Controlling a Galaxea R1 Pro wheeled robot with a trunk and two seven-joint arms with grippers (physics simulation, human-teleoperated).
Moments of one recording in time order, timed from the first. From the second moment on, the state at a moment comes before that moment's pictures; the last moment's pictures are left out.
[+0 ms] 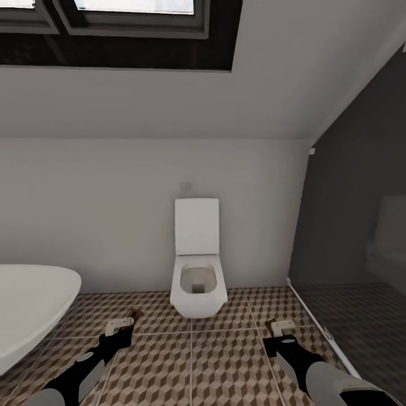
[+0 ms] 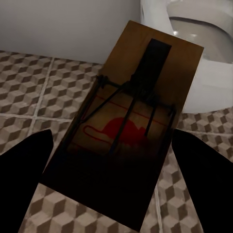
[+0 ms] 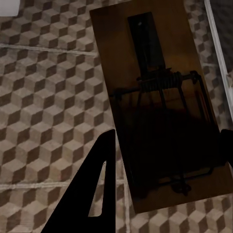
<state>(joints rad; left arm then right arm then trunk) -0.56 0.17 -0.35 -0.33 0.56 -0.14 -0.11 -0.71 -0.01 0.05 -0.09 0.10 0.09 -0.11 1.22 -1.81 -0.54</state>
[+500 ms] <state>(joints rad) -0.56 0.17 -0.34 -0.32 0.56 -0.14 -0.11 -0.71 -0.01 0.05 -0.09 0.10 0.09 -0.12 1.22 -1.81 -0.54</state>
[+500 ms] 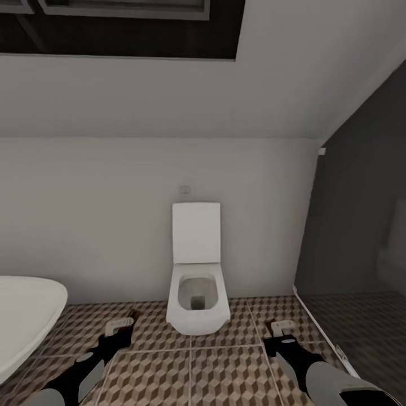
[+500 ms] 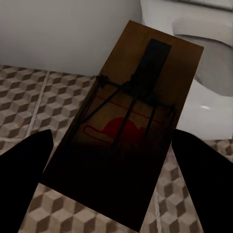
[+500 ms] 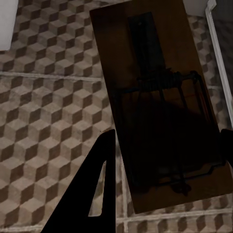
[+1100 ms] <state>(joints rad) -0.56 0.17 -0.34 -0.32 0.56 -0.15 -0.11 -0.71 -0.01 0.04 -0.09 0.10 0.10 -0.13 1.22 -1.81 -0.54</state>
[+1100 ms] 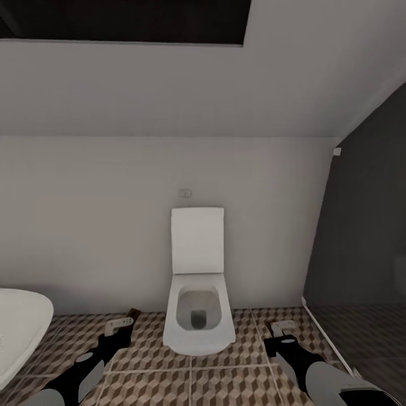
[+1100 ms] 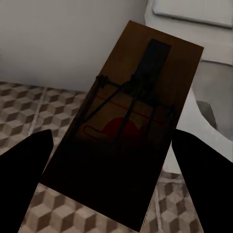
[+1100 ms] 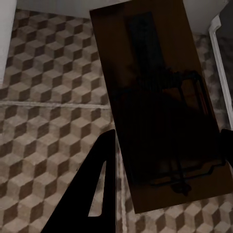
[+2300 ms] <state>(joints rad) -0.56 0.17 -0.34 -0.32 0.56 -0.18 -0.09 -0.71 -0.01 0.04 -0.09 0.10 0.10 -0.12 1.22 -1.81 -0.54</state>
